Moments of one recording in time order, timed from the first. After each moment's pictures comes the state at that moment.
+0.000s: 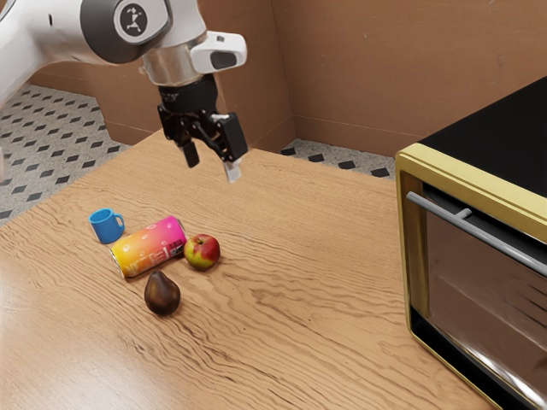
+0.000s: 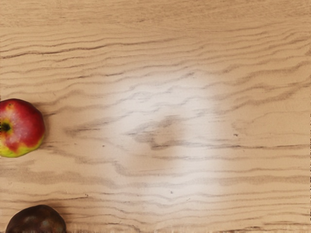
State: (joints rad) arm 0.09 0.24 -0.04 -1.09 0.03 1.34 0.11
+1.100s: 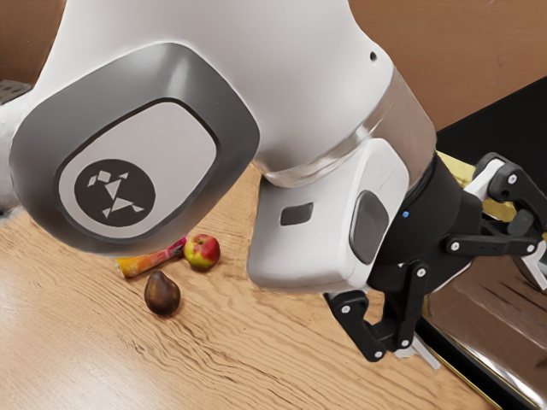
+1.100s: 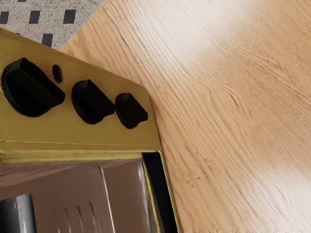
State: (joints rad) arm -0.12 -0.11 -0.54 -1.50 -0.15 1.87 1.56
